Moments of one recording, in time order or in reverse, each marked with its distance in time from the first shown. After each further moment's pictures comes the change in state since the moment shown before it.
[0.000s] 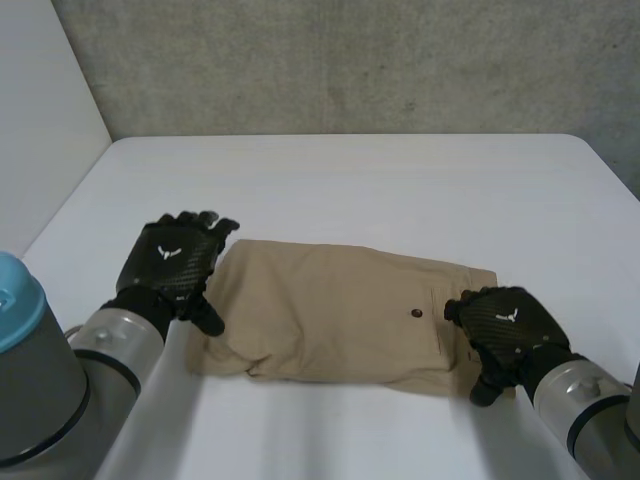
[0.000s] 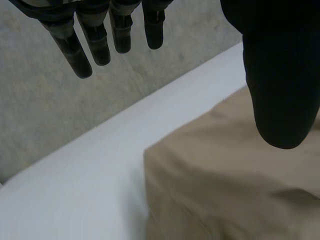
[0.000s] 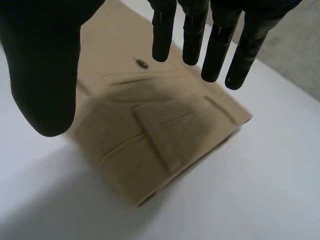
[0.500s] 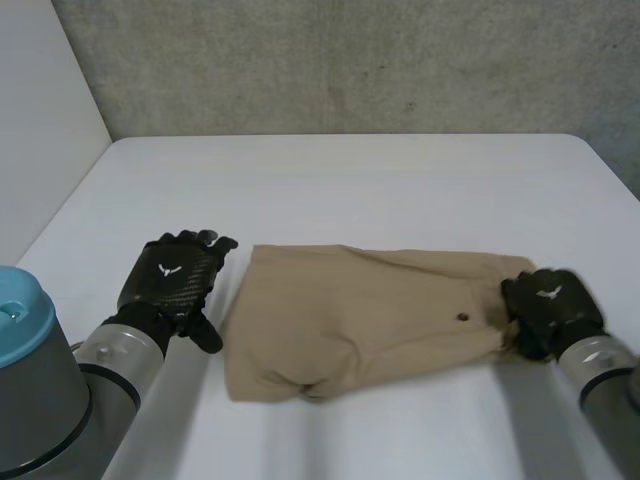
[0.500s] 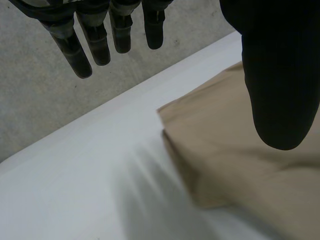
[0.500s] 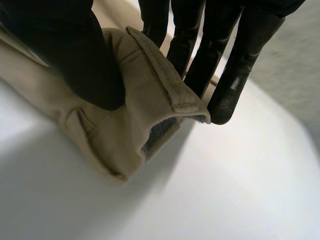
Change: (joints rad) left arm 0.005 -0.014 -0.033 0.001 -0.002 -0.007; right arm -0.159 0.104 0.027 -0.243 0.047 -0.098; left_hand 0.000 0.000 0.000 0.000 0.002; right_hand 0.605 0.806 0.756 0.802 0.734
